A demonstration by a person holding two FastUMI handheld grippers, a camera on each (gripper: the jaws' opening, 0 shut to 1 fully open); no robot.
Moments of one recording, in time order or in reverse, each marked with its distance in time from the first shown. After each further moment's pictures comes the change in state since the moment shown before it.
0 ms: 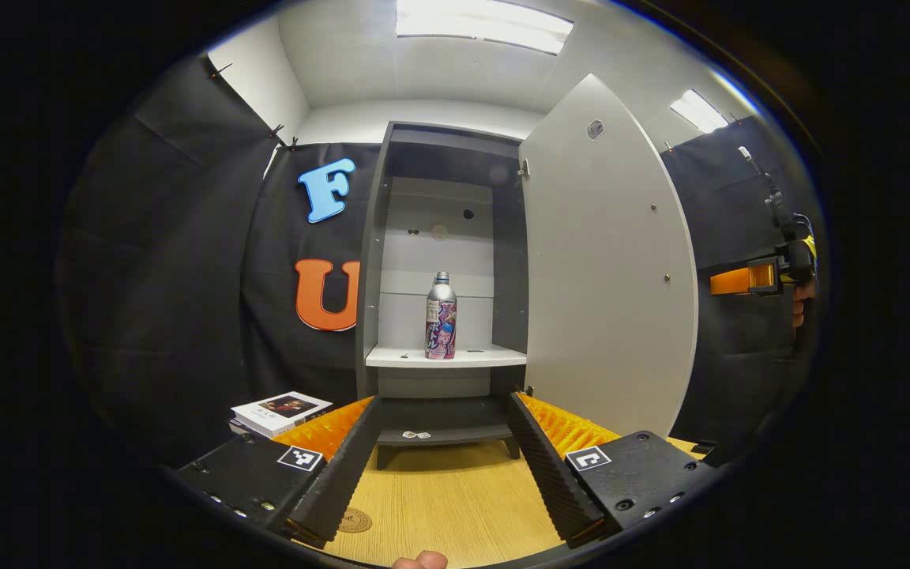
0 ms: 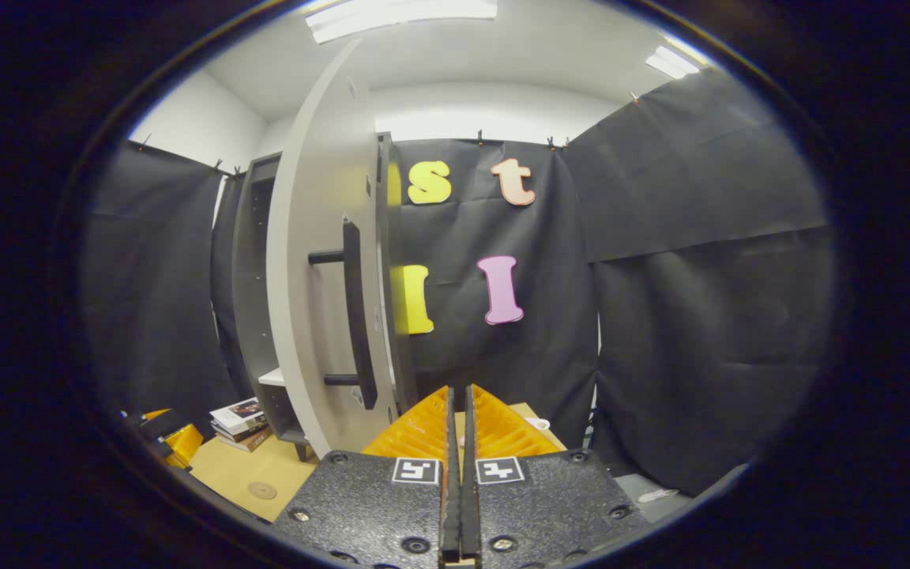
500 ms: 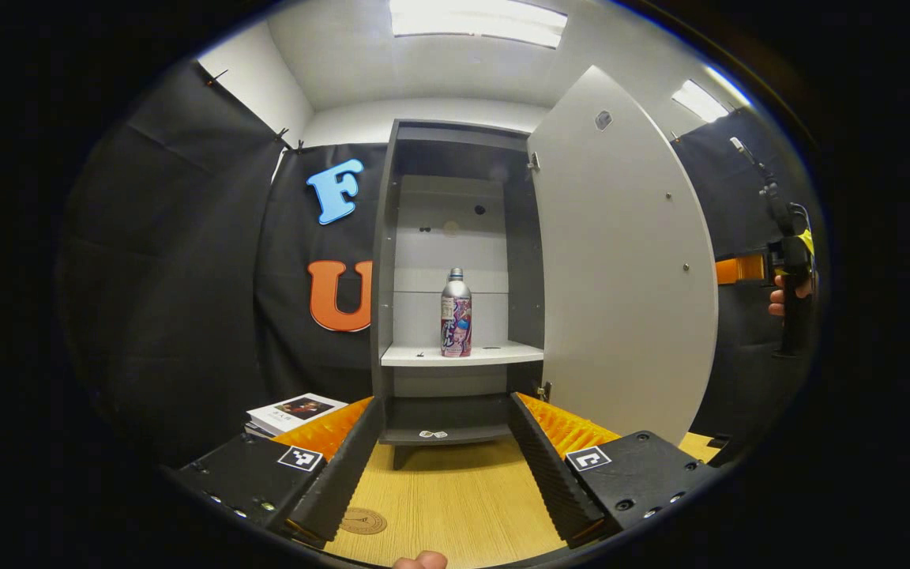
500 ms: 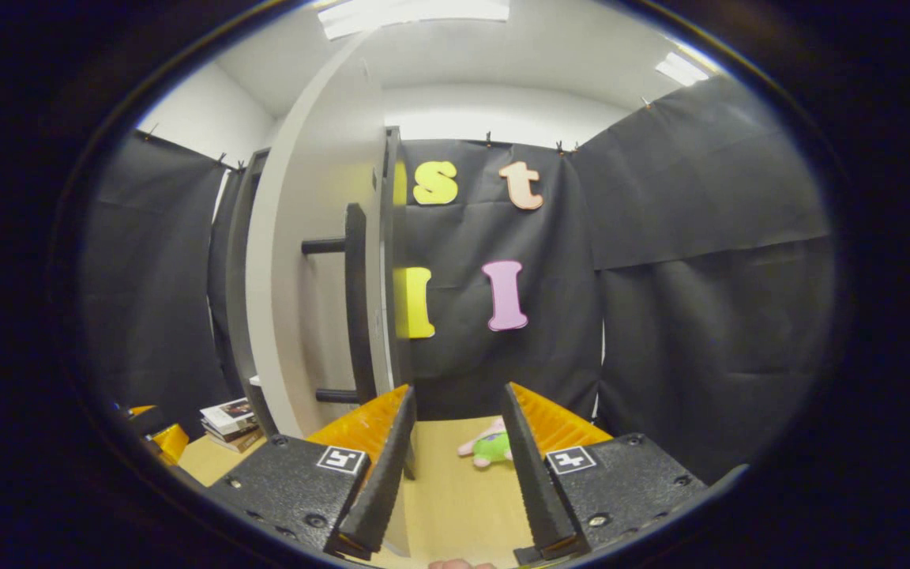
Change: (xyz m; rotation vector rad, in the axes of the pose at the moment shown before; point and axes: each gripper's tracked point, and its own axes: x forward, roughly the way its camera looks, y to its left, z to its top) left arm 0.013 0.014 -0.006 0.019 0.015 0.046; right arm 0.030 0.009 0.002 -0.008 -0.019 0.016
